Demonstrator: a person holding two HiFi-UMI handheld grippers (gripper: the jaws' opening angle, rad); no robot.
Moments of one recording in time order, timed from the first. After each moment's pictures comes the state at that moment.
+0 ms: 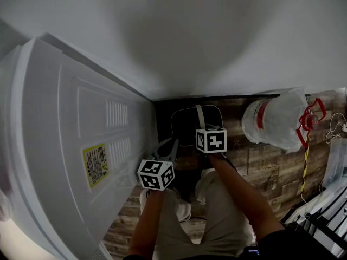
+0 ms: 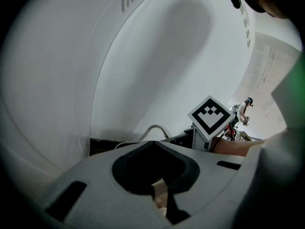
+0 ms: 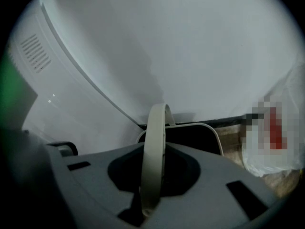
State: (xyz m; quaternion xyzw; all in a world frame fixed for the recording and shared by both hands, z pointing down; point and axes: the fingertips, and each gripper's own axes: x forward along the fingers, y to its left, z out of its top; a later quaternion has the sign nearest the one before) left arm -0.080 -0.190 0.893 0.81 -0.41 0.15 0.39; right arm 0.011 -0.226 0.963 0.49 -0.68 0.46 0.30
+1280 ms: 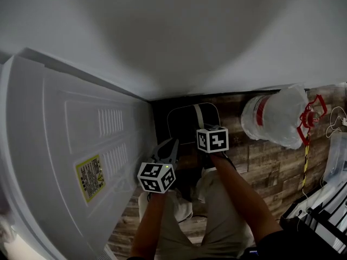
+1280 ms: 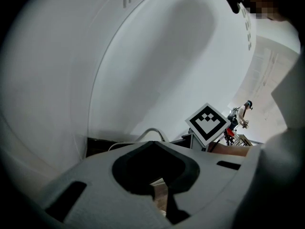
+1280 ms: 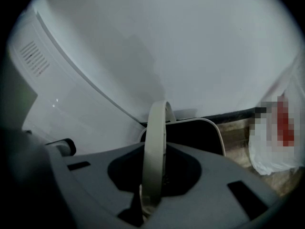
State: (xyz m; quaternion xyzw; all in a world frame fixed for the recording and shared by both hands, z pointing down) left arm -0.072 -0.192 0.894 0.81 -0.41 0.14 0.40; right arm 0.005 -0.221 0.979 0.46 -0.69 0.50 0.27
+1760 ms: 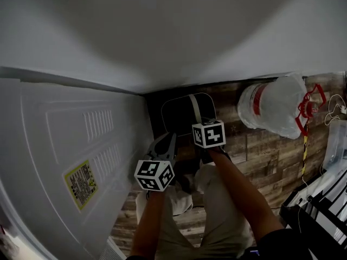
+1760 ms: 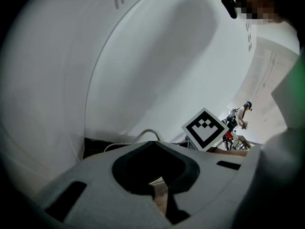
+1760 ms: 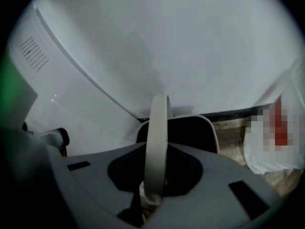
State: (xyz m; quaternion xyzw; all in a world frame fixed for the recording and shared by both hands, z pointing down) left arm -0.063 -0.195 0.884 0.81 -0.41 0.14 0.40; right arm 0.016 -0.213 0.980 0.46 -0.68 0.49 0.30
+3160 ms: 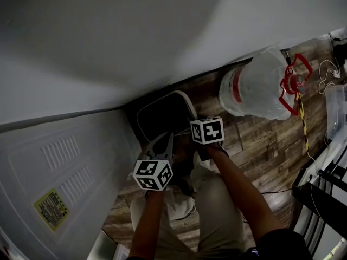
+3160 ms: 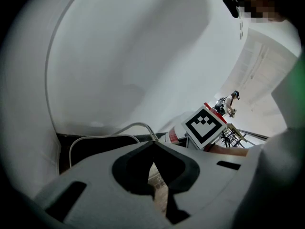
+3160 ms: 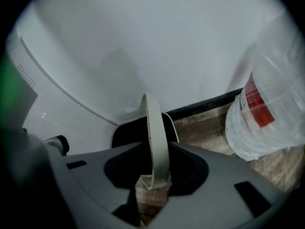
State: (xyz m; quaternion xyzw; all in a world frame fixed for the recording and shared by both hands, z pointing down) left arm 0.026 -0.184 0.917 0.84 -0.32 0.17 0.39; right arm 0.113 -0.194 1.008 0.53 -0.62 0.52 0.25
